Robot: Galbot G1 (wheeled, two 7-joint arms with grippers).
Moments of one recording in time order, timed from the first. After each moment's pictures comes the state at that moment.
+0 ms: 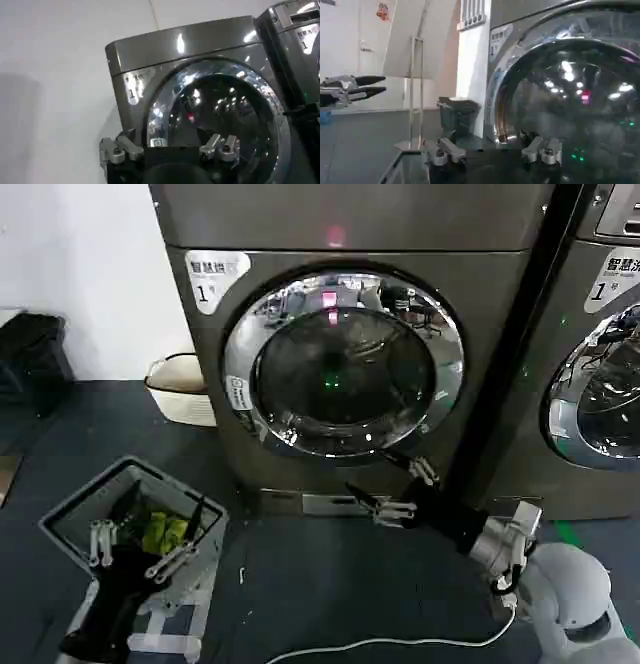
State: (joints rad) left arm 1.77 -1.44 -0.75 -2.52 -0.06 -0.08 0.27; right arm -1.20 1.12 0.66 2.21 0.45 -0.37 -0.67
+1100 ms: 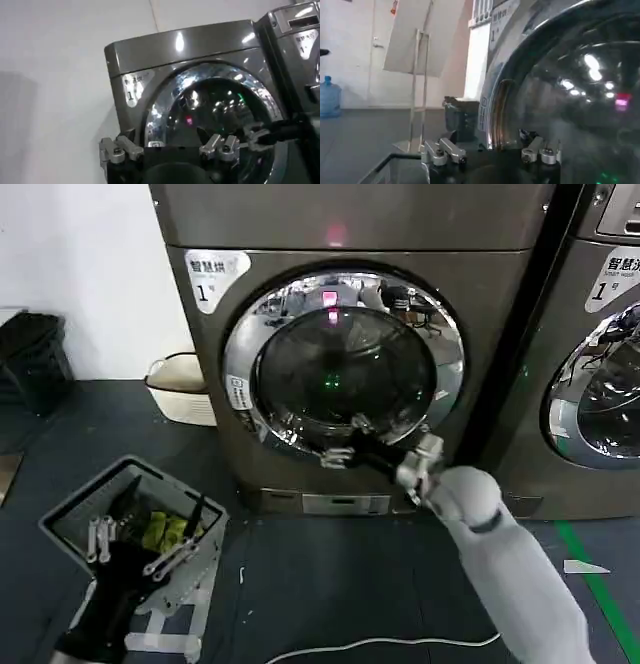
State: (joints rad) left arm 1.77 -1.44 -0.76 -2.55 -0.09 -0.04 0.28; right arm -0.56 1.18 0.13 1.61 0.39 -0.25 -0.56
